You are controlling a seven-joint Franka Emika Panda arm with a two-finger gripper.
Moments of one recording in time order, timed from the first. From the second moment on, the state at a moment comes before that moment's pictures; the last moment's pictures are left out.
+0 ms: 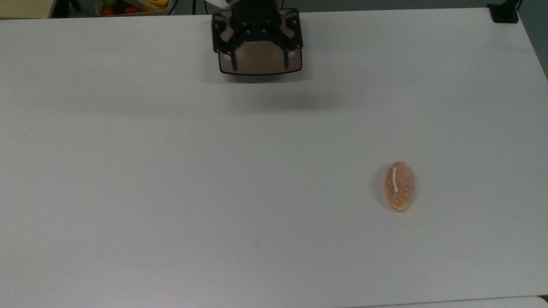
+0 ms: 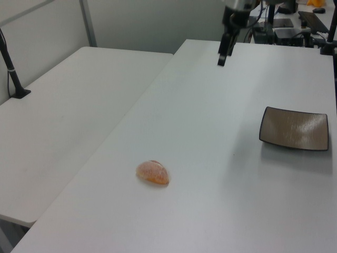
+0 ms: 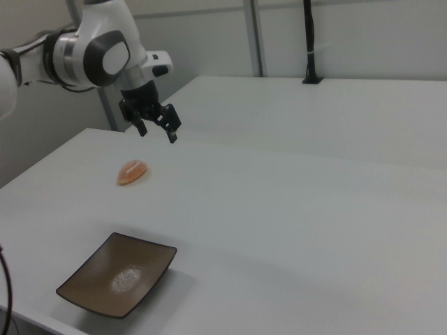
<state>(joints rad) 0.09 0.10 0.10 -1.67 0.03 1.98 0.09</state>
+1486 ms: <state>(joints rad) 0.52 0.72 0.00 -1.26 0.02 2.35 0.61</state>
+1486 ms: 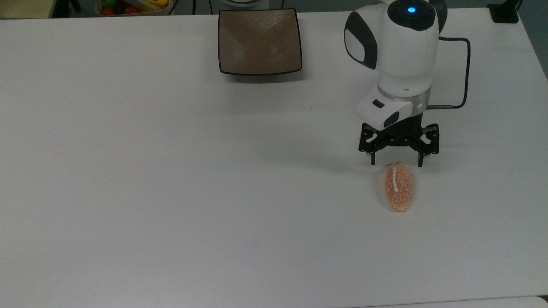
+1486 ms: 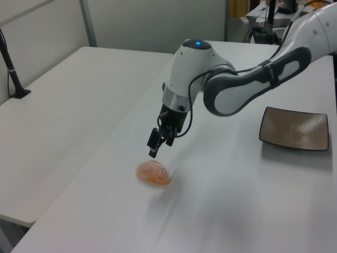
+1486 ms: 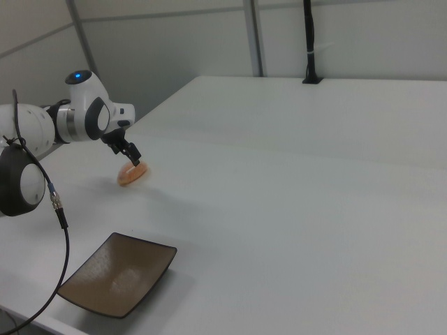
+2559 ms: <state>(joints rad) 0.58 0.85 -0.03 -1.22 -0.07 2.48 0.67</state>
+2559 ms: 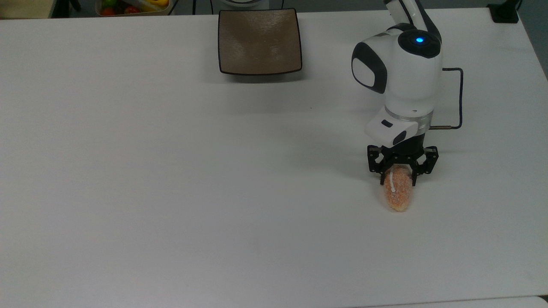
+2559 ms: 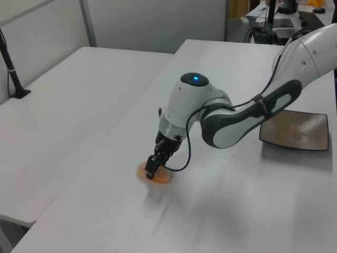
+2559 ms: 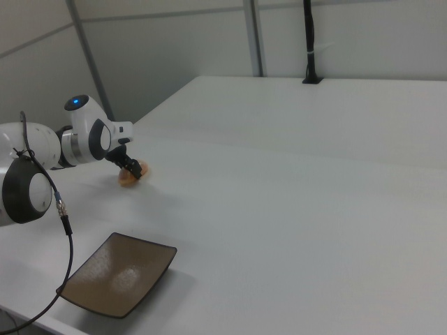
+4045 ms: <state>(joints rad) 0.42 0.05 0.03 -1.87 -0.10 2.01 0.24</state>
